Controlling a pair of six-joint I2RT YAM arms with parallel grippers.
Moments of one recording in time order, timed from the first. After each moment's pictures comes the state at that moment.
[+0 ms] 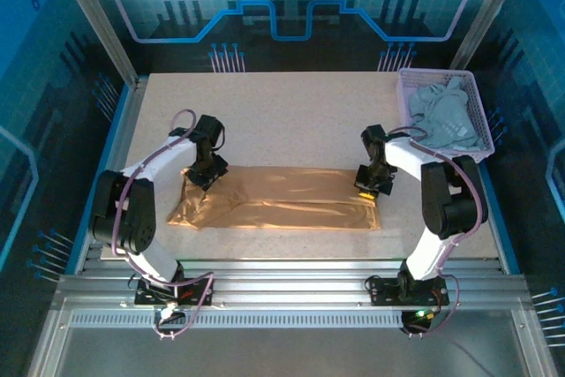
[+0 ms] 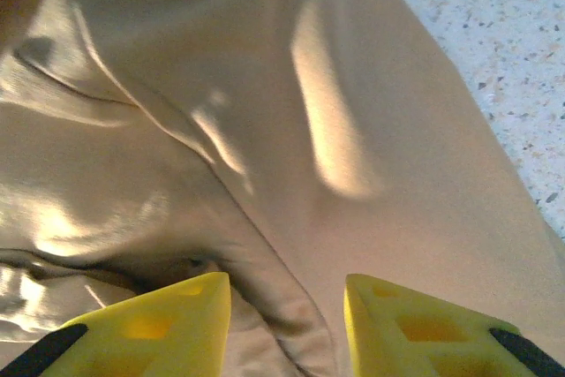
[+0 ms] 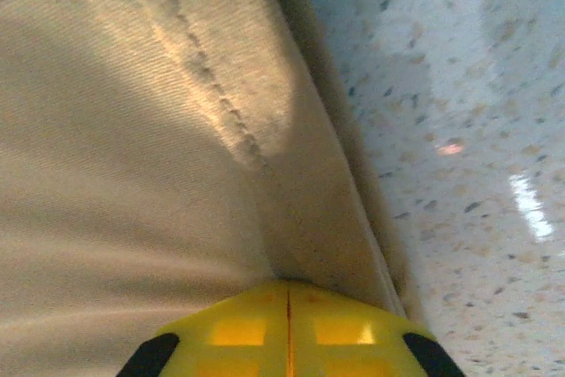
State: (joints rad) left arm -0.18 1.63 1.10 -0.89 -0.02 -1.07; right arm 0.20 1.74 1.06 -0.90 -0.07 0.62
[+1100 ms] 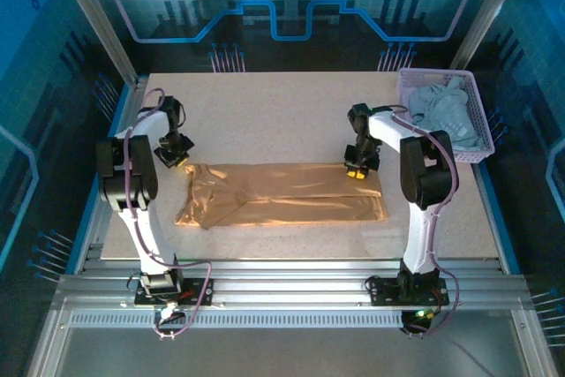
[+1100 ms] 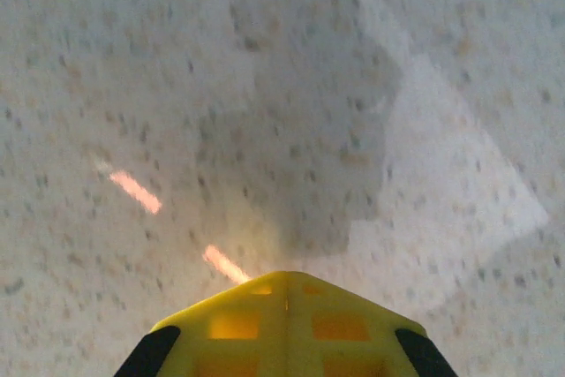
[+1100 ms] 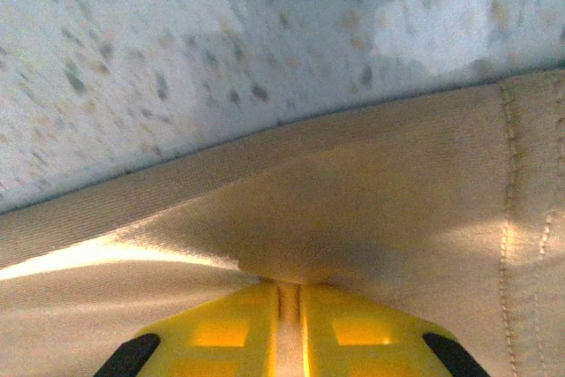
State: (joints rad) left arm 0.16 2.02 1.44 -0.89 -0.08 -0.72; right arm 0.22 2.07 1.49 -1.05 -0.08 0.55
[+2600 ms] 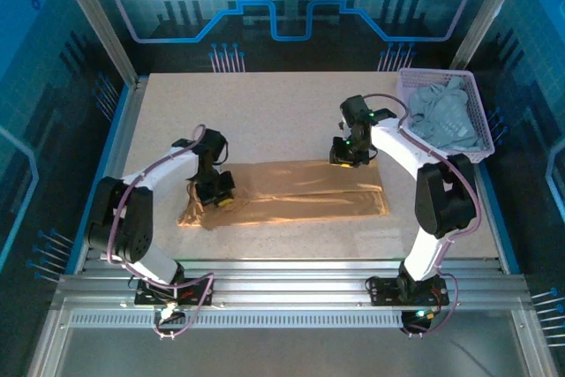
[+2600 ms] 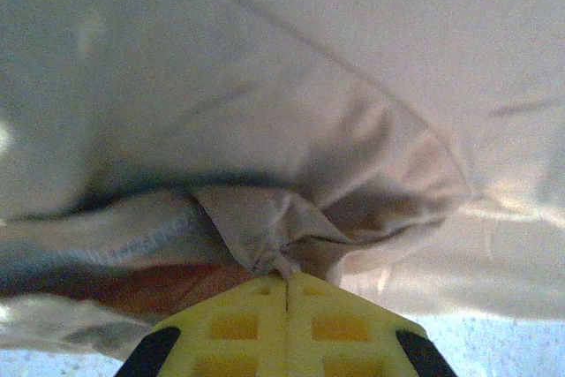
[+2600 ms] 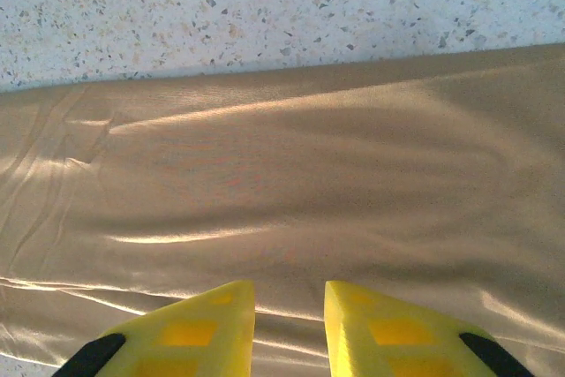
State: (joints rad) left arm -0.25 1.58 0.99 -0.94 0.27 -0.71; right arm 0.34 1.78 1.36 -0.89 -0.19 0.45
